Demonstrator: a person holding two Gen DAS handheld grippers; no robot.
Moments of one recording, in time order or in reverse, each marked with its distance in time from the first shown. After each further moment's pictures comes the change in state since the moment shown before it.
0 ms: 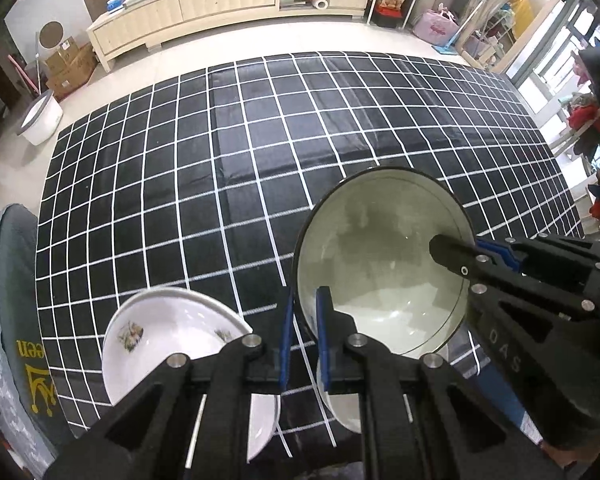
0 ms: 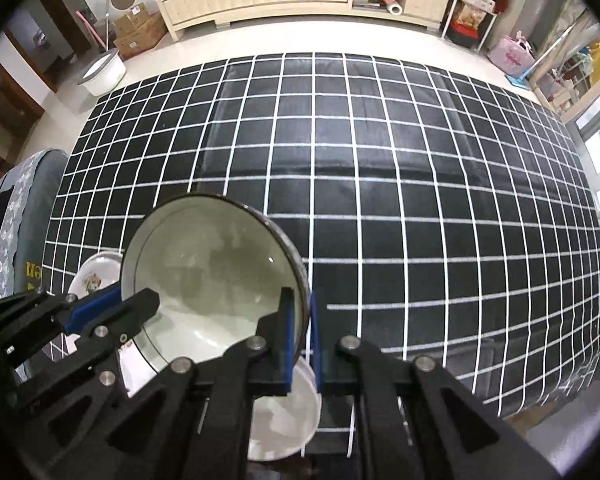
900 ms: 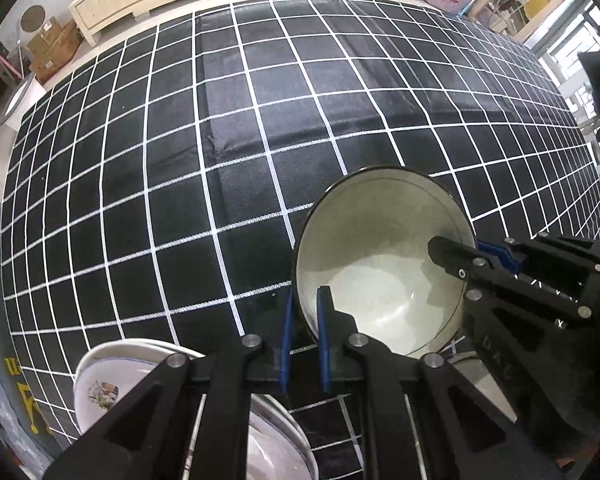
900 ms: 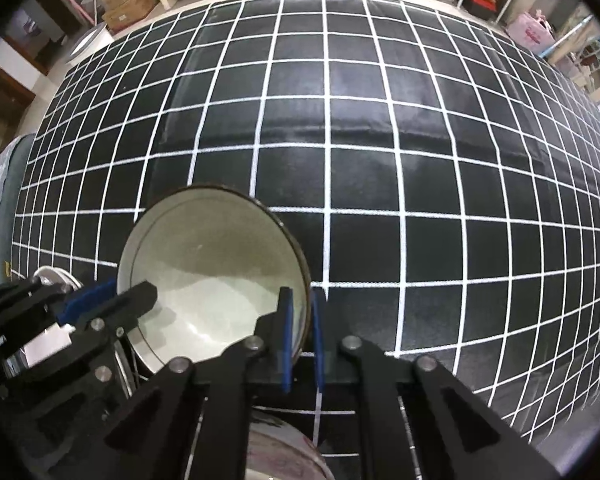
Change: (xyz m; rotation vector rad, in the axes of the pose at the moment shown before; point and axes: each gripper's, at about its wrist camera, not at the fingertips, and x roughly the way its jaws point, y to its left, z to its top) left arm 0.119 0.042 0.033 -0.010 0.136 -0.006; right arm 0.106 0.012 0.007 0.003 0.118 0.003
